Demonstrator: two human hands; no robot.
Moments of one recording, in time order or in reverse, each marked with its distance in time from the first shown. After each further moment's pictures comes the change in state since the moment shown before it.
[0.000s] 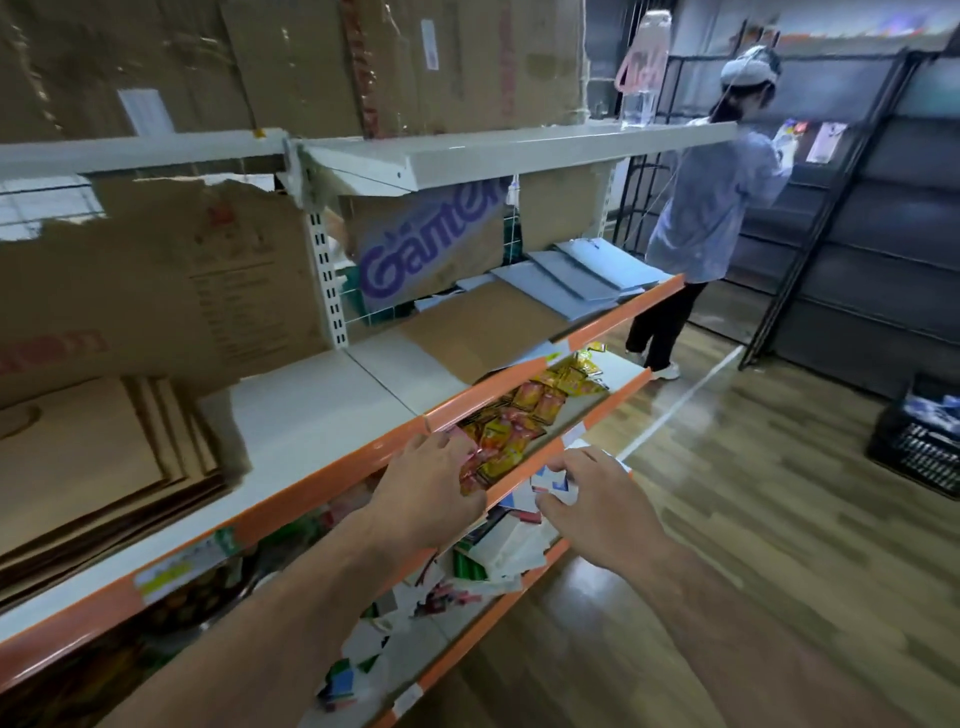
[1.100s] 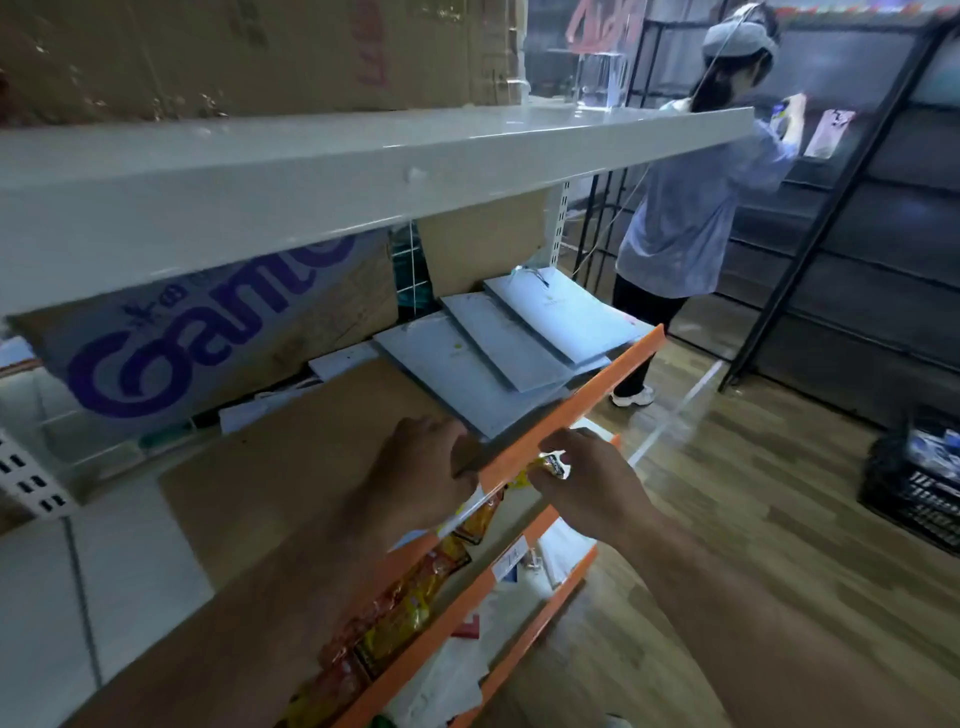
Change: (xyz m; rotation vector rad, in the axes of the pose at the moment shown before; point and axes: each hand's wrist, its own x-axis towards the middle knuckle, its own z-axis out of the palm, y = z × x) left_hand 0.440 0.054 0.060 -0.082 0.003 0.051; right_hand 0.388 0.213 -0.038 0.076 -0.043 0.121
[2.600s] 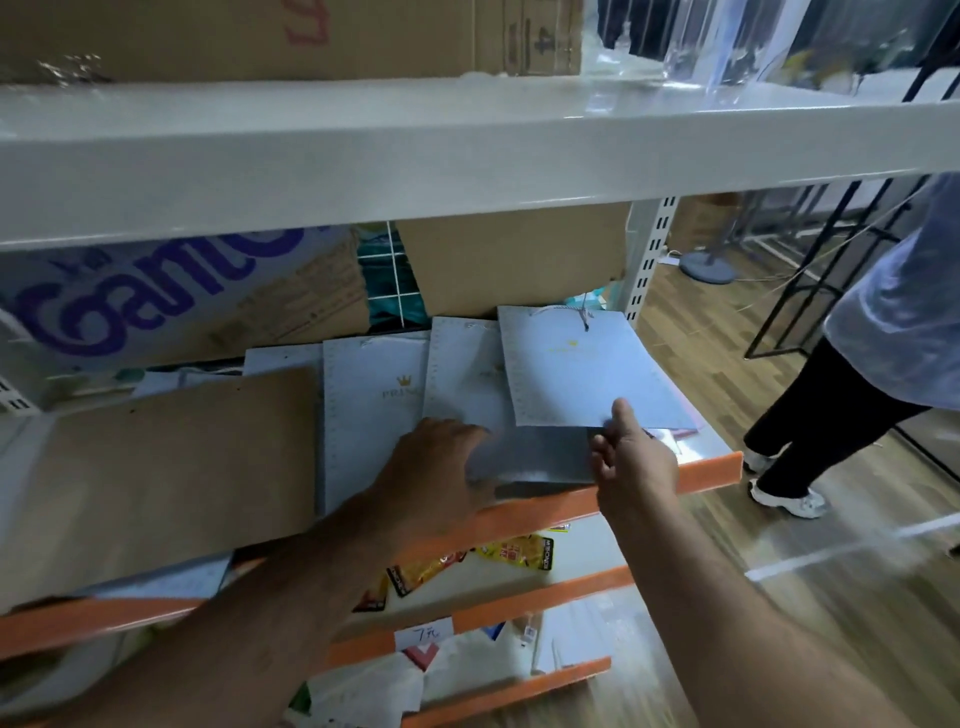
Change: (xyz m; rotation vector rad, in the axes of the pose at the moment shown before) left_hand 0.209 0.131 0.071 0.053 0.183 -0.398; right_hand 0.299 0.143 -0.069 1.388 -0.121 0.588
